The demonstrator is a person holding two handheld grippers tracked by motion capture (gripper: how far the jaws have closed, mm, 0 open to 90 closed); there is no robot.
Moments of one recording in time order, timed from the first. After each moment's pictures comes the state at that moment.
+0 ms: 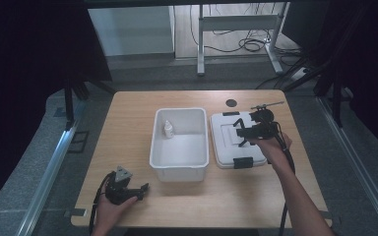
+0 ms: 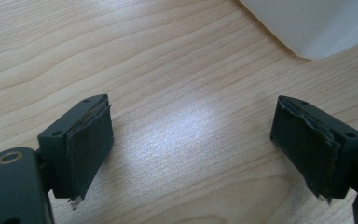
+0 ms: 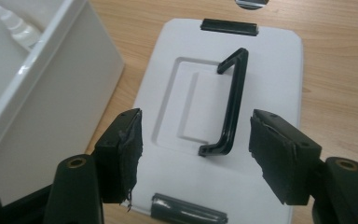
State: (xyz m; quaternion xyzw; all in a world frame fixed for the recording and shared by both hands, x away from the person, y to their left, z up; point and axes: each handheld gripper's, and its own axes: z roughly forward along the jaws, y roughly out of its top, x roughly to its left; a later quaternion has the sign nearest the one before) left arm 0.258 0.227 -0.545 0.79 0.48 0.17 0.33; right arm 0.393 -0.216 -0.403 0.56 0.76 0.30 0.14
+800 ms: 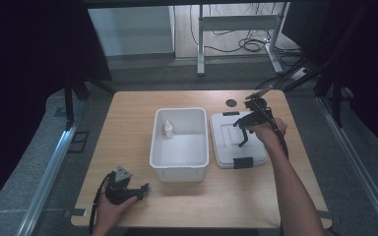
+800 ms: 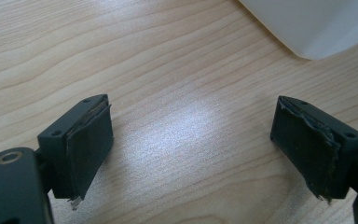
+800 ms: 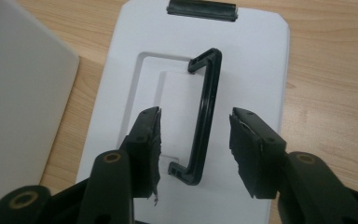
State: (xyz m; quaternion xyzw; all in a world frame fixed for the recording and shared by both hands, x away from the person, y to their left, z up) left arm 0.258 0.227 -0.545 0.79 0.48 0.17 0.32; right arm 0.452 -0.213 -0.411 0.60 0.77 0.20 0.11
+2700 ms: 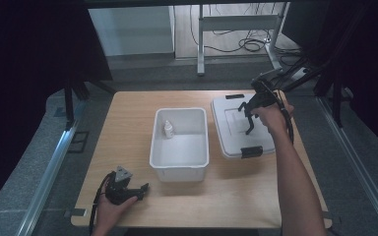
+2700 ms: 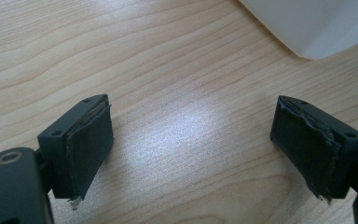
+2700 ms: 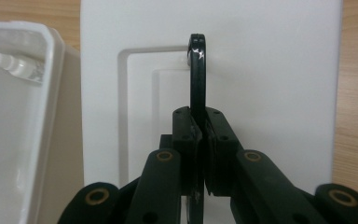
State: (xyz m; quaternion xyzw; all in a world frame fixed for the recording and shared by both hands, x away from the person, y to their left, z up) left arm 0.258 0.227 -0.545 0.80 0.48 0.18 0.32; right arm 0.471 -0.222 -0.354 0.65 0.73 0.21 0.02
